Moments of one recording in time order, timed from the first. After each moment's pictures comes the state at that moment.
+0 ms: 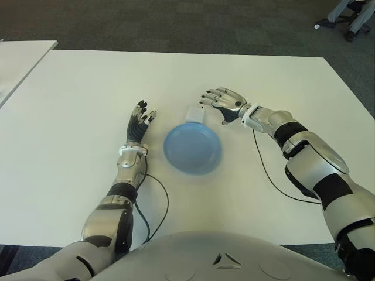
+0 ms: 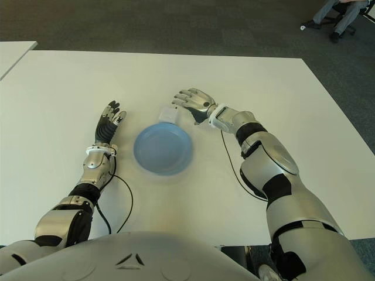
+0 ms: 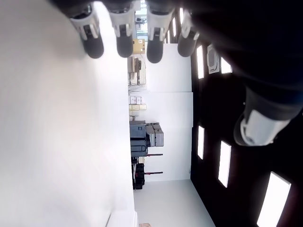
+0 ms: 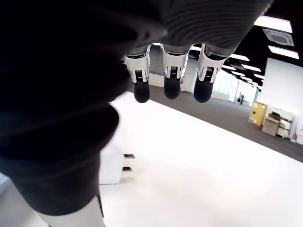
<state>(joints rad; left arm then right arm) -0.30 0.06 0.13 0.99 -0.03 -0.59 -0.01 -0.97 -0.38 0.89 1.23 -1.09 -0.55 -0.50</state>
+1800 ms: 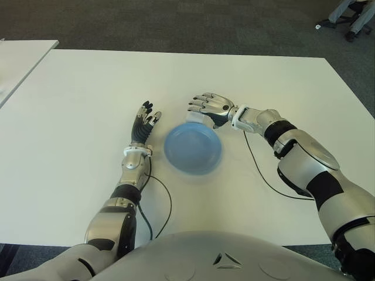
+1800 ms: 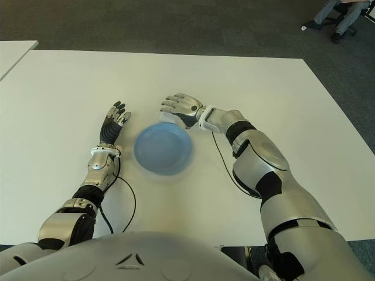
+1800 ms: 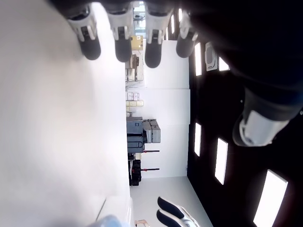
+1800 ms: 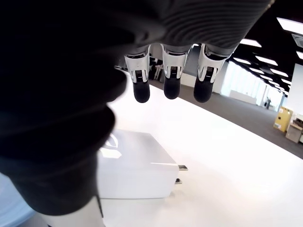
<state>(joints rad) -0.28 0.03 0.11 0.94 -0.02 -0.58 0.00 -0.99 -0.34 0.97 1.23 -1.10 -0.58 -0.52</state>
